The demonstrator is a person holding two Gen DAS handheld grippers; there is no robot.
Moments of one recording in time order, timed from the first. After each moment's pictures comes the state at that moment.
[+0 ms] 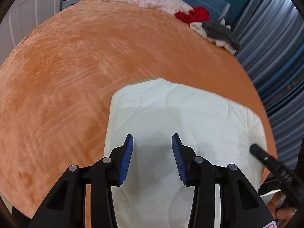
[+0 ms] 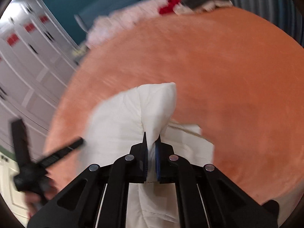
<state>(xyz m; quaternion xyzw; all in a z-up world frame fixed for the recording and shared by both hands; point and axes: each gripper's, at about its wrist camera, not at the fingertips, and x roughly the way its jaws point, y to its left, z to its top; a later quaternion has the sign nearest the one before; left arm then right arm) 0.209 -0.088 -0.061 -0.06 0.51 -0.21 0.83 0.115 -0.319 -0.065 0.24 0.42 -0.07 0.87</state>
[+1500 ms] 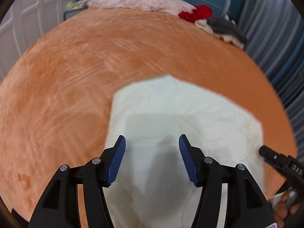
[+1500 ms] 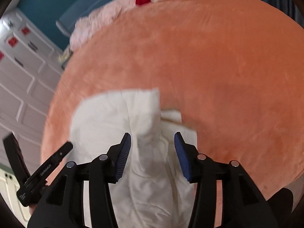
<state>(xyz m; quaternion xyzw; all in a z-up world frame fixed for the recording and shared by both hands) 0.205 -0.087 -0.086 -0.03 0.48 -0.18 0.86 0.098 -0.353 -0.104 0.31 0.42 -0.10 0.85</state>
